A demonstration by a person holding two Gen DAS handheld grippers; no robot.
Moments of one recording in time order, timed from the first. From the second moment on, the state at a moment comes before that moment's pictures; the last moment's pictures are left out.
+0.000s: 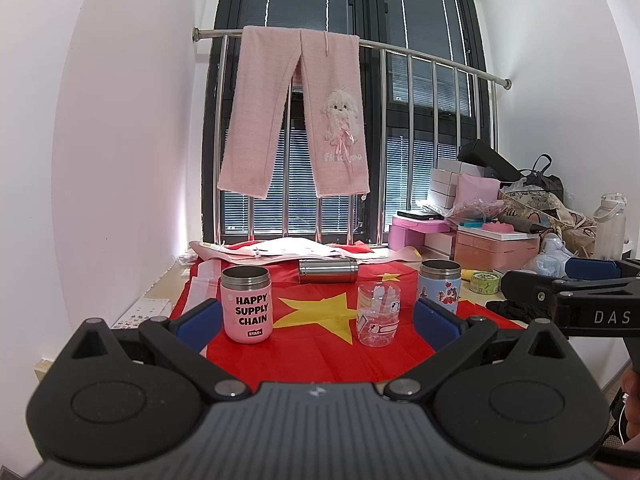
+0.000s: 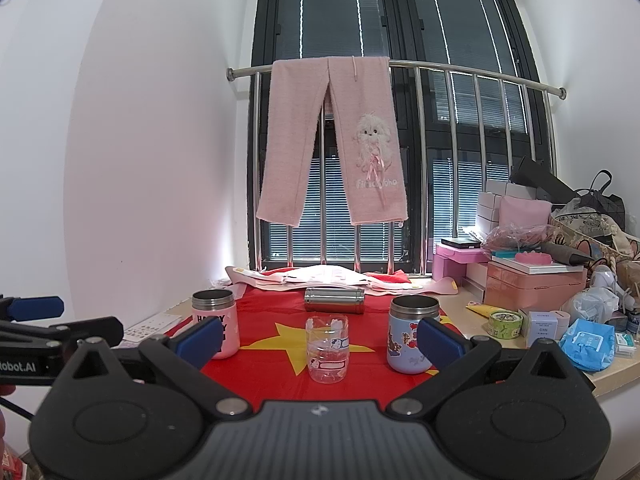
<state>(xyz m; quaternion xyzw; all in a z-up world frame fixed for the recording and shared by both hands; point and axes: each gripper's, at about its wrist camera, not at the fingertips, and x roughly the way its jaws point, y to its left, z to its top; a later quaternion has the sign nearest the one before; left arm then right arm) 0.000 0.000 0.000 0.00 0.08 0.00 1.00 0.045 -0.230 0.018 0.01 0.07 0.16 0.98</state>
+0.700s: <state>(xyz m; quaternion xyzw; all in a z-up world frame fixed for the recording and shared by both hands) 0.000 0.000 0.000 0.00 0.08 0.00 1.00 0.045 -0.230 0.018 0.01 0.07 0.16 0.98</state>
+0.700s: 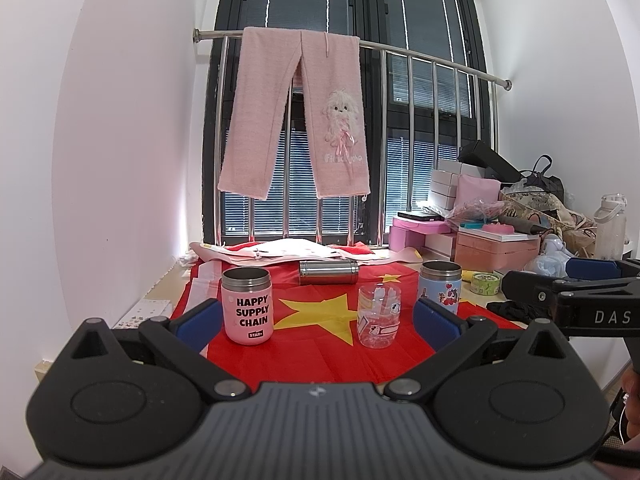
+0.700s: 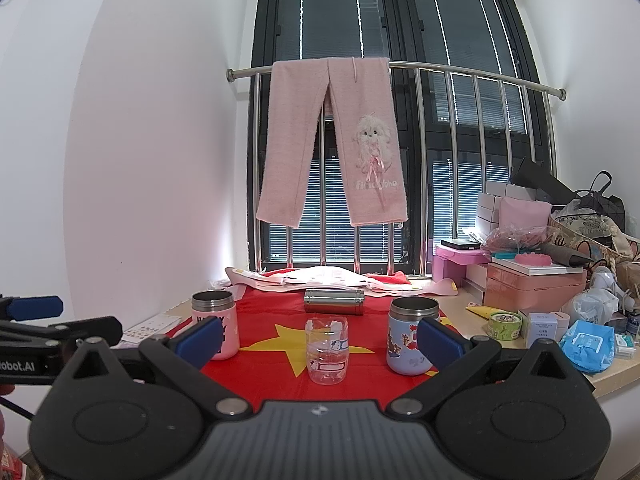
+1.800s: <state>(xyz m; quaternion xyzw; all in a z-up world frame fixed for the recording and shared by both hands) 0.257 0.016 0.073 0.15 0.20 -0.12 0.96 0.259 -0.193 0.035 -0.03 0.16 0.18 0.97</state>
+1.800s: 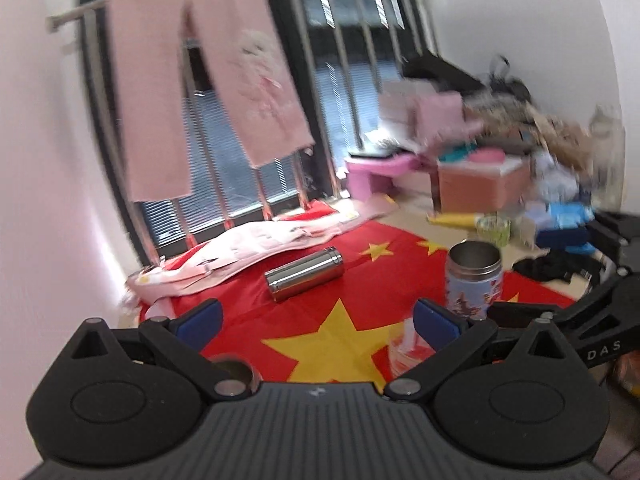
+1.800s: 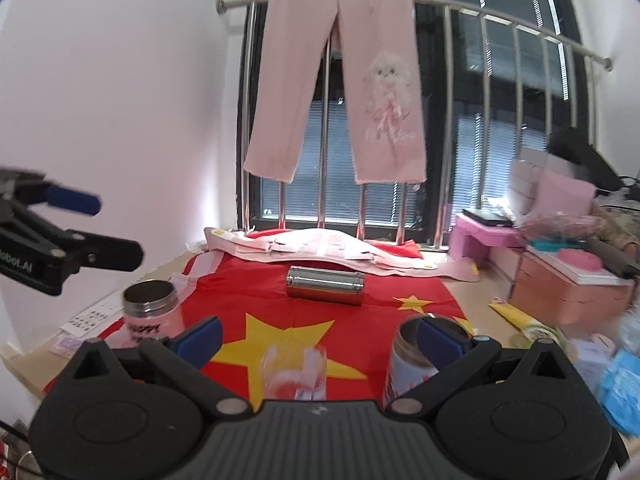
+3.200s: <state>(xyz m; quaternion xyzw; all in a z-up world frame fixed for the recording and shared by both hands) 0.668 -0.030 -0.036 0.40 0.40 -0.34 0.75 0.527 -0.118 -0.022 -0.01 0.42 0.08 0.90</state>
